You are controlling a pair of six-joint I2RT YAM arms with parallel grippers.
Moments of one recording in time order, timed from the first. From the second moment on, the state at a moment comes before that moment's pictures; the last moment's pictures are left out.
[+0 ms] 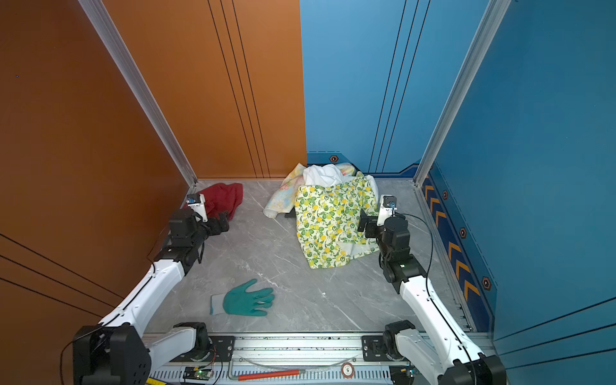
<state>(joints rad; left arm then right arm) 0.03 1.13 0.68 0.03 -0.03 -0.15 0.20 0.95 0.66 0.06 0.18 0.11</state>
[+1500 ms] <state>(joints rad) -0.01 1.56 0.36 0.87 -0.16 -0.03 0.00 1.37 0.36 0.68 0.20 0.09</state>
